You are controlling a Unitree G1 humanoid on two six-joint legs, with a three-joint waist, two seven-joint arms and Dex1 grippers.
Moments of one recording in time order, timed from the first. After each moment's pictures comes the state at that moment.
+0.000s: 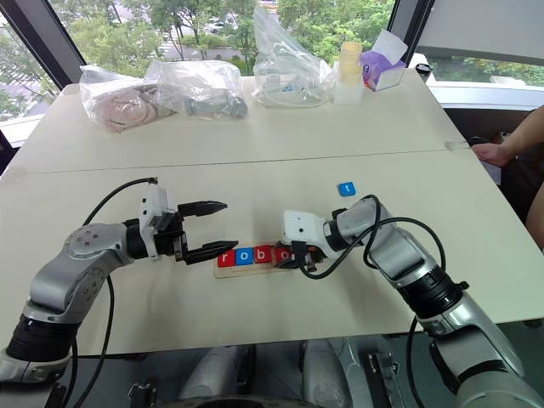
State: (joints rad) left arm -0.22 0.63 -0.01 -0.30 -0.52 0.41 -0.98; right arm -0.57 -0.65 0.46 -0.11 0.09 0.45 1.23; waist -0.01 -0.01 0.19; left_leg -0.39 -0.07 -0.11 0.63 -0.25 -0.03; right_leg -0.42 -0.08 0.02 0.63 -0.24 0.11
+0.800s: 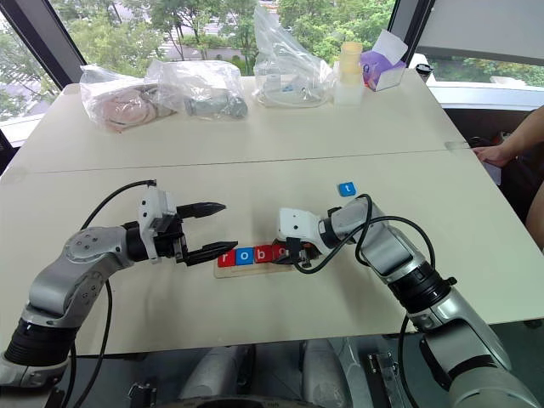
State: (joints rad) left arm -0.21 0.63 -0.01 -0.31 -0.52 0.40 -0.96; right arm -0.60 -0.61 0.46 -0.05 0.05 0.43 1.22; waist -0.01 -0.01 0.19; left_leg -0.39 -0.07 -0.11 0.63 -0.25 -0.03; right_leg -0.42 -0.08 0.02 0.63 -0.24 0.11
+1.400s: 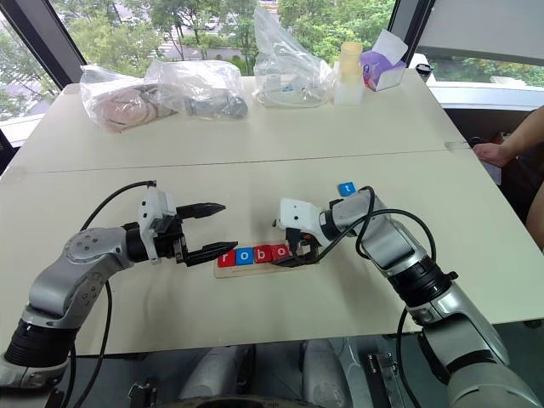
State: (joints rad) left arm -0.20 0.63 -0.01 -0.31 -0.52 0.40 -0.95; right arm -0.63 -0.61 0.43 -0.04 0.05 0.44 1.20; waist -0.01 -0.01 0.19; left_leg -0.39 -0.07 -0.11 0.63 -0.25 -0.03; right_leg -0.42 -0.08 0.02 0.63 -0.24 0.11
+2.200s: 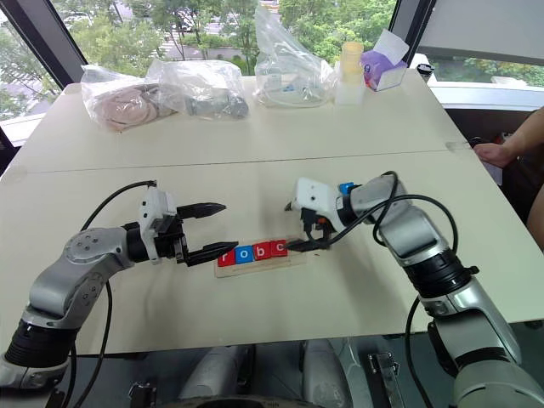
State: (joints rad) left arm -0.20 0.62 -0.01 -0.31 -0.52 0.40 -0.95; right arm -0.66 -0.67 0.24 -0.08 0.14 0.58 1.16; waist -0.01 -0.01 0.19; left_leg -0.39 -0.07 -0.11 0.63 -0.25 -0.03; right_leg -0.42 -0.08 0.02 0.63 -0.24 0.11
